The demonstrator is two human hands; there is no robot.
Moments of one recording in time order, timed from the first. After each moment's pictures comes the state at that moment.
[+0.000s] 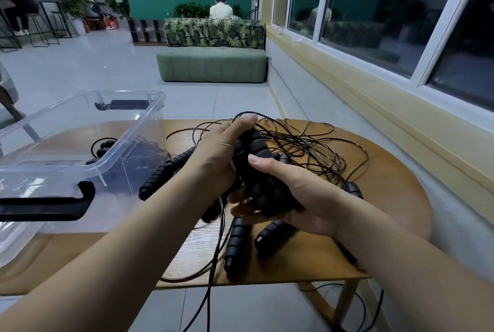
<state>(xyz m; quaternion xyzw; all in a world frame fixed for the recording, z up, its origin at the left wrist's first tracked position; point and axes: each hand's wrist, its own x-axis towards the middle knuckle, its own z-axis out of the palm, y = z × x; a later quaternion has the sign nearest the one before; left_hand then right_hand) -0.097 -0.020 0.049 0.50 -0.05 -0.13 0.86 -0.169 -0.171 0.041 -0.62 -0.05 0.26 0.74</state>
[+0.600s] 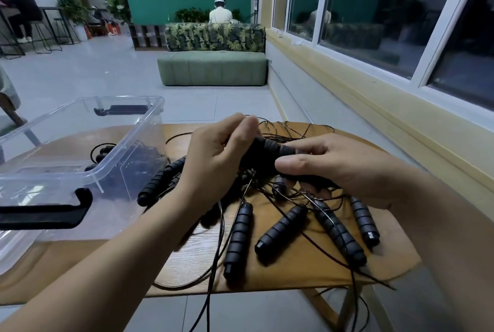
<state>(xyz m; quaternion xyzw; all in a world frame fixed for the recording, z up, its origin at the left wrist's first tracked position) -0.118 -0.005 0.047 0.74 -0.29 0.23 0.55 -0.164 -0.228 0.090 -0.81 -0.19 0.14 0.53</state>
